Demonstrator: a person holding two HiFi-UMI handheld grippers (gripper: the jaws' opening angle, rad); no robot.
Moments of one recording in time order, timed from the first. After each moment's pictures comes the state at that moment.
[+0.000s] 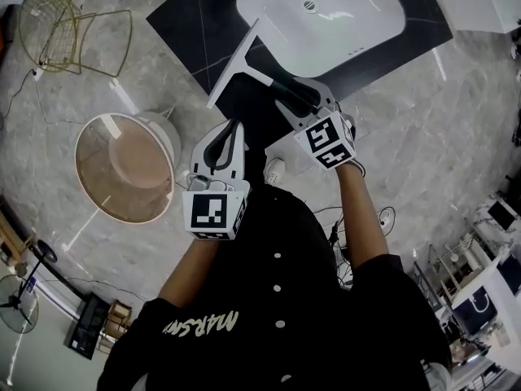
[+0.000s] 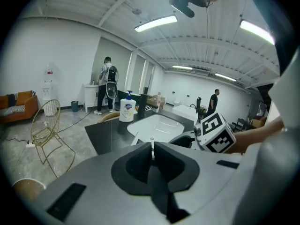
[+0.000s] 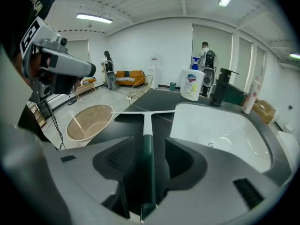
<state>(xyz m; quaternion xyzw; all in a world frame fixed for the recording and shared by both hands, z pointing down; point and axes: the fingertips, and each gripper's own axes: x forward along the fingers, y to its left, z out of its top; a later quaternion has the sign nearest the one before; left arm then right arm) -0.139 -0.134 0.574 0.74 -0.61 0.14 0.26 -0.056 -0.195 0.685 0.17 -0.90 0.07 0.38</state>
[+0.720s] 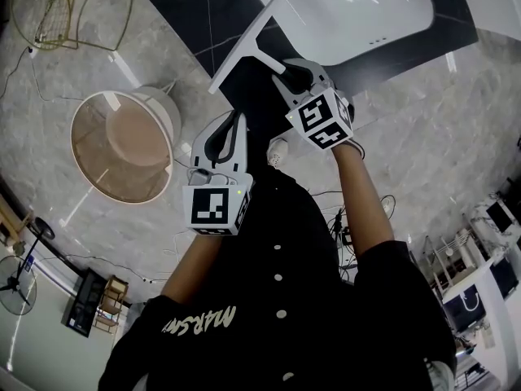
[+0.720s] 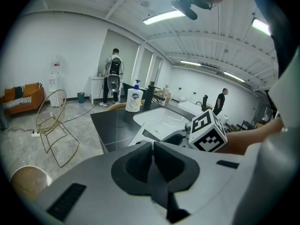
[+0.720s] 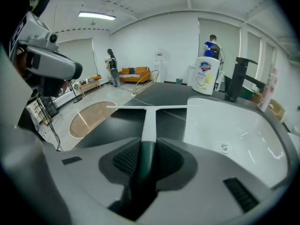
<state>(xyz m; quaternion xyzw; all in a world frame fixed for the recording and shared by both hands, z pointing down) -0.150 -0.128 0.609 0.71 -0.62 0.15 0.30 -0.096 -0.201 0.726 0.13 -0.90 0.08 0.40</state>
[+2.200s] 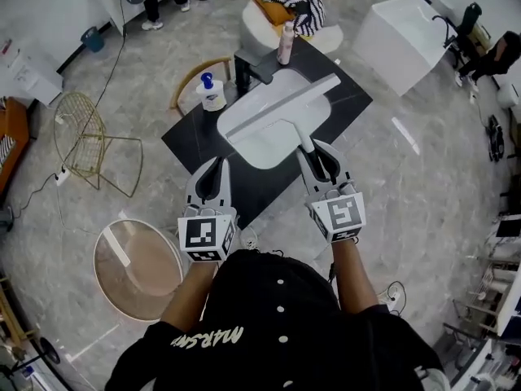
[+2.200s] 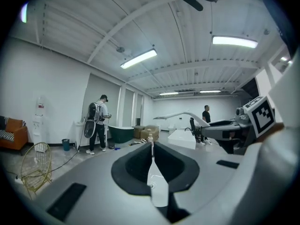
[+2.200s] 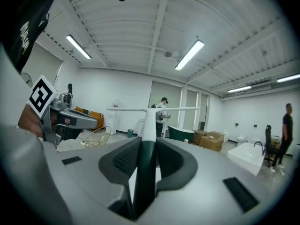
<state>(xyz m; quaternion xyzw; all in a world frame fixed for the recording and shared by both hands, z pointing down) -0.116 -0.178 0.390 0.79 -0.61 0.04 0.07 0.050 -0.213 0.378 0.44 -0.89 -0.05 0.10</state>
